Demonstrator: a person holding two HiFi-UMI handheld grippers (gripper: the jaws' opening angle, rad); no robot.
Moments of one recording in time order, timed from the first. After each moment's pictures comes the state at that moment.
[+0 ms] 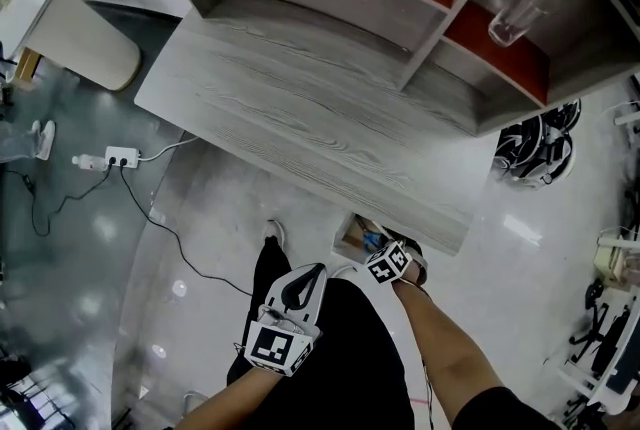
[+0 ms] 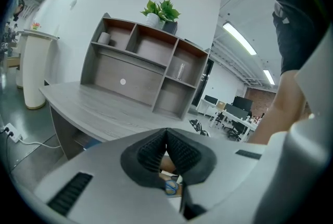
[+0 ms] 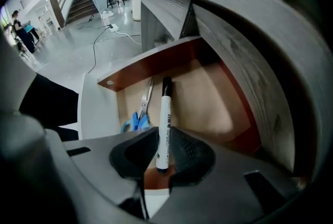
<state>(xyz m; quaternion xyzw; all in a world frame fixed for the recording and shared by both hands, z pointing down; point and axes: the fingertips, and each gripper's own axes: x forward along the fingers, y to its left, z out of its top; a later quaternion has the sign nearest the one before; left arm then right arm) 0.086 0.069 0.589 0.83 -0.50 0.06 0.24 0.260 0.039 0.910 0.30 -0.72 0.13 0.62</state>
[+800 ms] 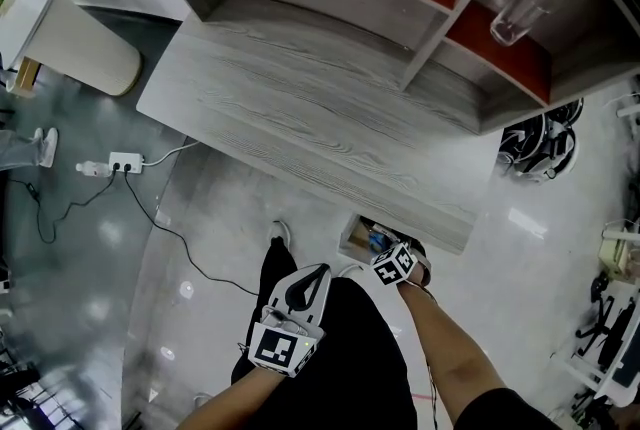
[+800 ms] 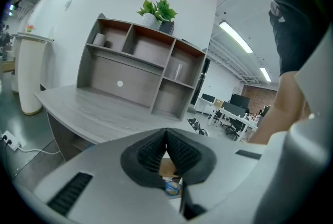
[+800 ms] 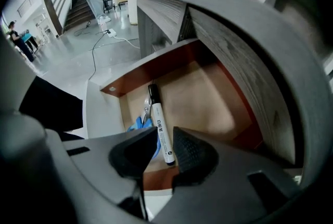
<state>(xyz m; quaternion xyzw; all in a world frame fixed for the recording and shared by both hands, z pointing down) 0.078 0.061 0.579 0.84 -0.49 0.06 0.23 0.250 0.043 0.906 0.31 -0.72 0.16 0.60</state>
